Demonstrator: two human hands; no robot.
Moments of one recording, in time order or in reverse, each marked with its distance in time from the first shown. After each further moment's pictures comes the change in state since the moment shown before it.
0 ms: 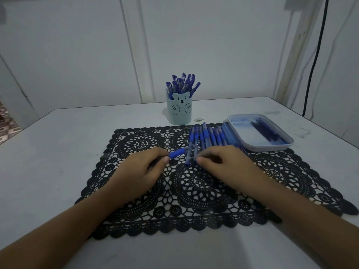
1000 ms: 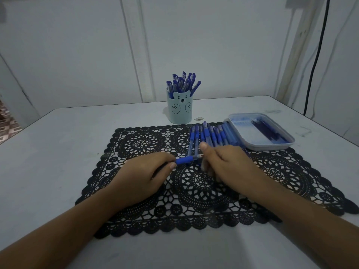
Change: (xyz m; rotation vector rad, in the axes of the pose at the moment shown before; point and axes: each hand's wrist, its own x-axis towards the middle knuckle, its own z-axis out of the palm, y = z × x) left_hand -0.002 0.006 0.001 0.141 -0.021 0.171; right_hand -0.003 -0.003 0.003 0.062 0.058 -0.065
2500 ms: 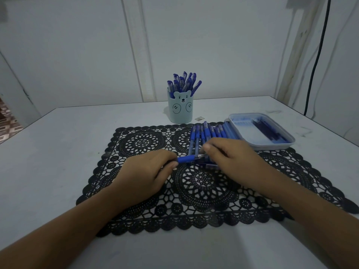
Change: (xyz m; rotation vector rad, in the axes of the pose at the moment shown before) left_hand 0.002 0.004 0.003 0.133 0.065 0.025; right_hand 0.005 0.006 -0.012 -0.150 -0.017 -0.106
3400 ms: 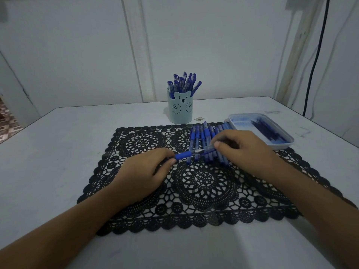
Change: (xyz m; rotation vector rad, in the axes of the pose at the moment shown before) left_hand -0.001 -0.002 0.000 -0.087 -0.007 -0.124; right_hand 0.002 0.009 -0.015 0.103 0.063 0.071
